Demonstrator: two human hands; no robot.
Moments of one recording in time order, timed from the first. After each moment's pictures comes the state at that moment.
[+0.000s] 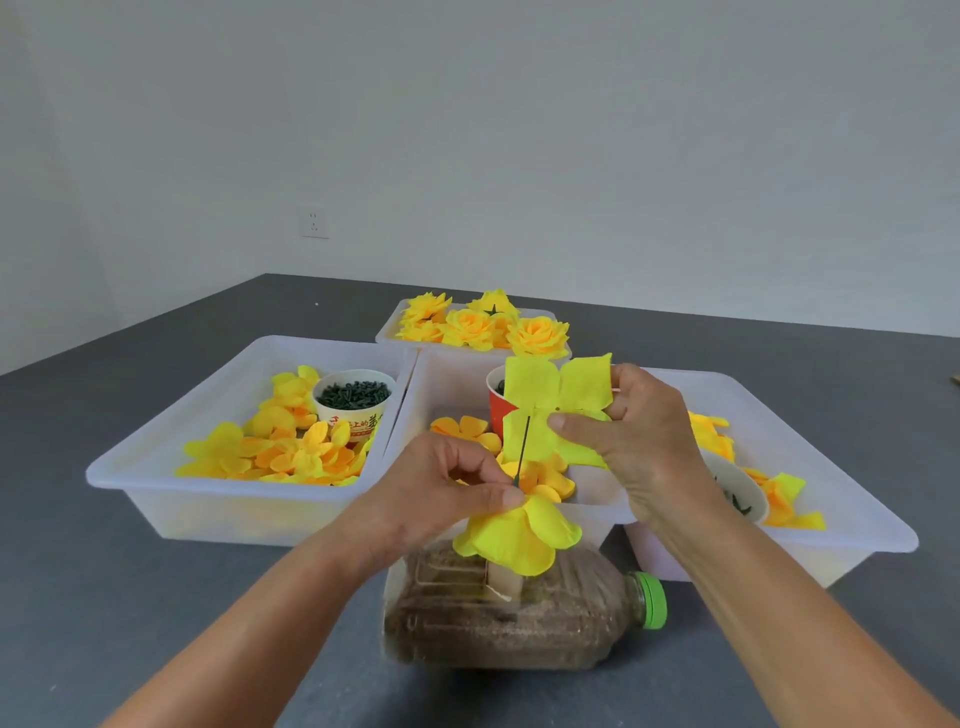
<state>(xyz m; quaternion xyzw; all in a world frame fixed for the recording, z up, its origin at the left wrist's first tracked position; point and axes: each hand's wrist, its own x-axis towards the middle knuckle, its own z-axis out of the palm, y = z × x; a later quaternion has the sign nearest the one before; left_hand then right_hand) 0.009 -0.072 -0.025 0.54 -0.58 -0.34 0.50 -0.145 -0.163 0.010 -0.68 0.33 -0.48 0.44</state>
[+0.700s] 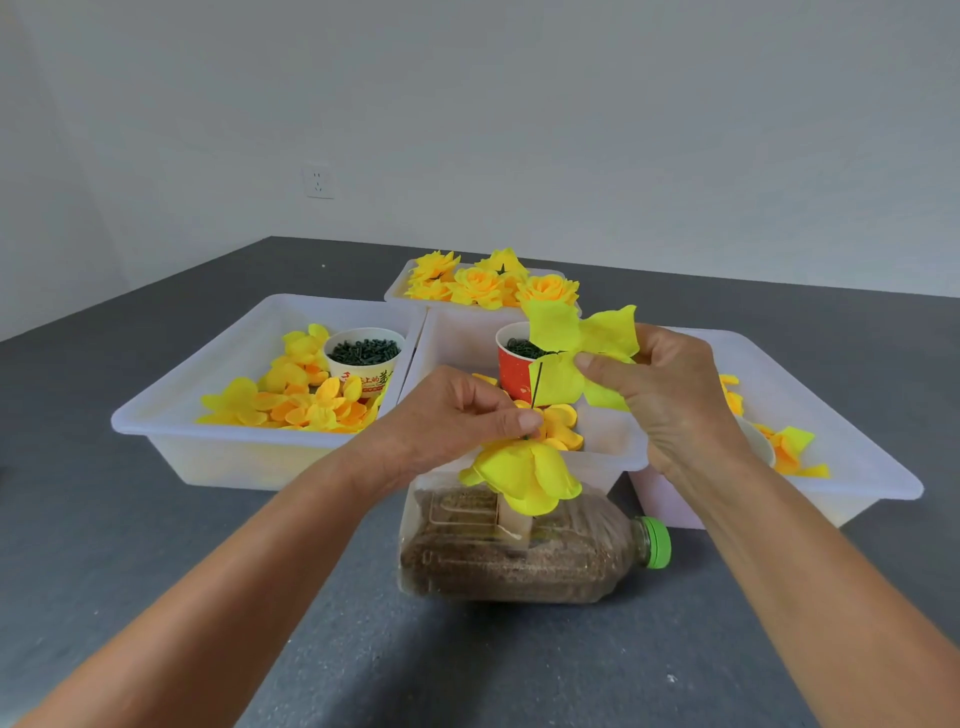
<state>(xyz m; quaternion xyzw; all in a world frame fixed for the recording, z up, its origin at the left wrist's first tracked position) 0.009 -0.069 -0.012 0.55 -0.59 -0.36 0.48 -0.151 -0.156 0.010 -0.67 0.31 -0.50 0.46</state>
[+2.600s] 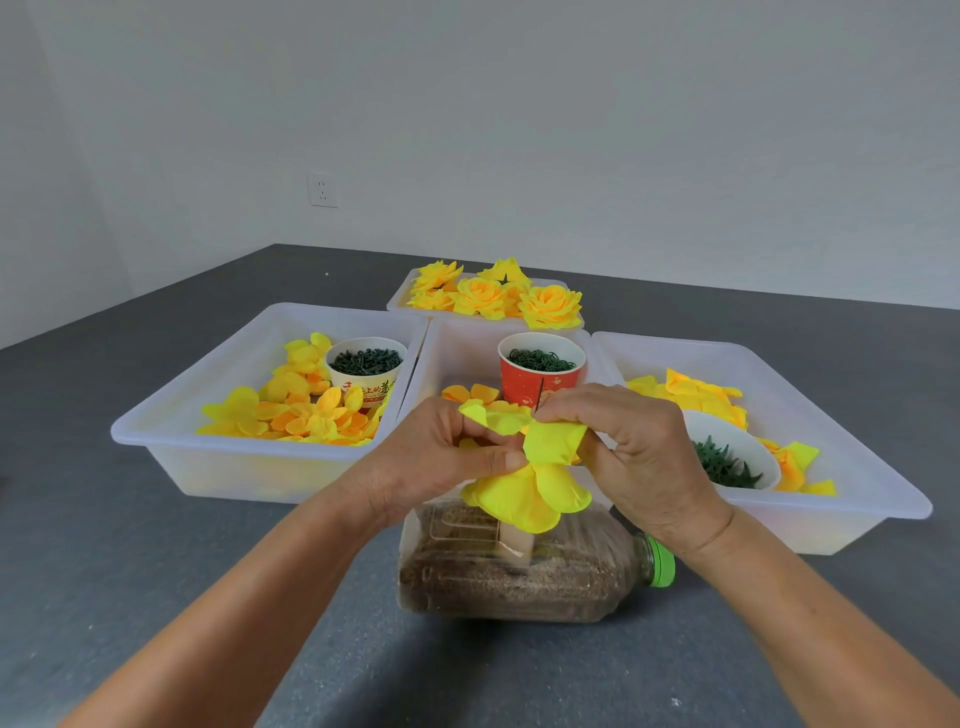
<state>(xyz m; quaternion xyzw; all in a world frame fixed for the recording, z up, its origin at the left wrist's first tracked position) 0.014 -0.068 -0.030 0.52 -0.55 -0.39 0.53 -0.155 -0.156 -0.023 -0.87 0.06 -0.48 0.06</state>
